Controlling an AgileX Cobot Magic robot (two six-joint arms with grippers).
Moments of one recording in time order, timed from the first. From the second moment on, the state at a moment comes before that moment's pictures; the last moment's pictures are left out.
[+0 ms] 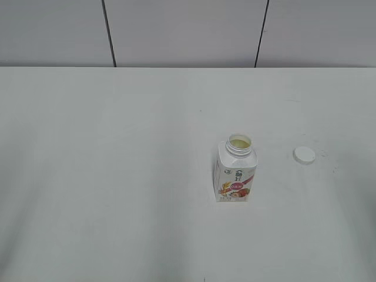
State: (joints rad) left arm -0.09 0.46 -0.55 -0.02 0.99 0.02; right arm 0.02 0.65 -0.60 0.07 1.06 -0.12
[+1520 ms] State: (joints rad) left arm -0.09 -0.01 -0.52 -0.08 1.05 -0.01; right arm 0.02 0.03 -0.52 0.06 1.09 -0.12
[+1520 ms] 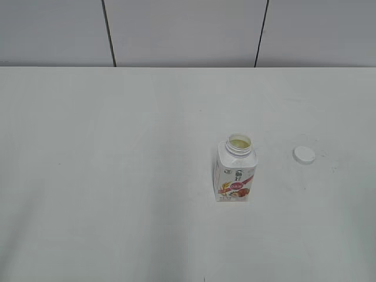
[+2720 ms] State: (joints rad) left arm -0.09 -0.01 -0.52 -0.04 1.05 -0.01; right arm 0.02 -0.01 -0.51 0.05 1.09 -0.16
